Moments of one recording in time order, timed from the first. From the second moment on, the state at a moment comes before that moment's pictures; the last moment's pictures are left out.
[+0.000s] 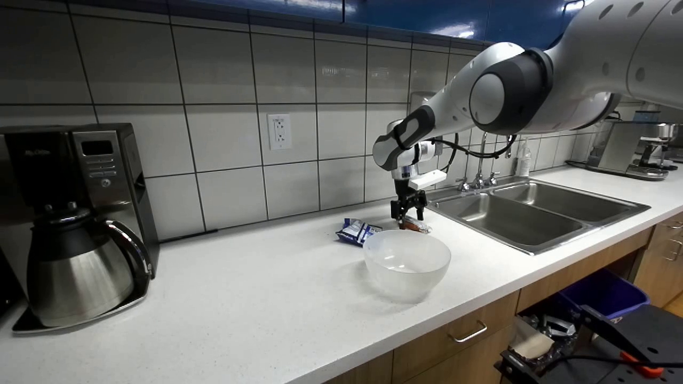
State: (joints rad) arm -0.20 1.31 -0.04 -0.80 -0.14 2.00 -0.37
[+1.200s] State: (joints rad) arm -0.26 1.34 -0.04 -0.70 -0.08 1.94 -0.39
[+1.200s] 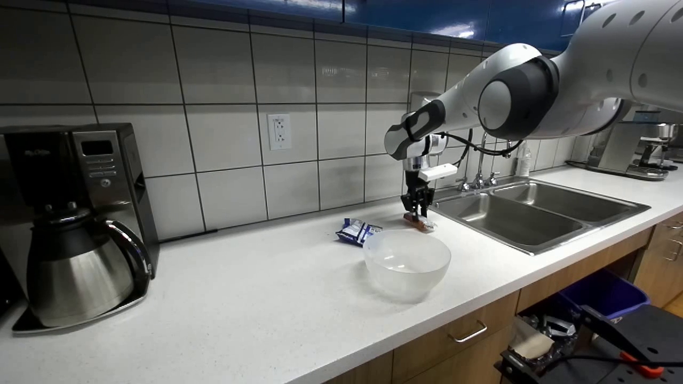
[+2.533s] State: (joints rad) arm -0.12 0.95 -0.03 -1.11 -0.03 1.98 -0.26
